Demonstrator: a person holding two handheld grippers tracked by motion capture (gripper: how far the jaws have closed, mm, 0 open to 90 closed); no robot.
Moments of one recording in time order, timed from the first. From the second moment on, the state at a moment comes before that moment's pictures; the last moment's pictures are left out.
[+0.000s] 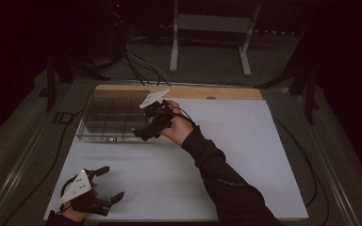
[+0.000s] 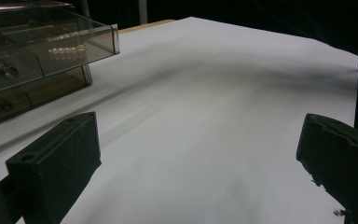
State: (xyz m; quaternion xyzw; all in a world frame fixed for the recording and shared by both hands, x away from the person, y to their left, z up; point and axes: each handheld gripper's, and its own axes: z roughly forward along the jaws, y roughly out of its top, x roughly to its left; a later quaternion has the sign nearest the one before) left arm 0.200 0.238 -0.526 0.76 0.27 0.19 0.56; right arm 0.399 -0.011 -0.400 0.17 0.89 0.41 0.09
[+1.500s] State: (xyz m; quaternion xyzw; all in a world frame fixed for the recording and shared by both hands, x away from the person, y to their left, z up) left arm 0.199 0.239 -0.526 0.76 0.27 0.19 0.56; right arm 0.350 -0.153 -0.476 0.24 0.87 0.42 0.10
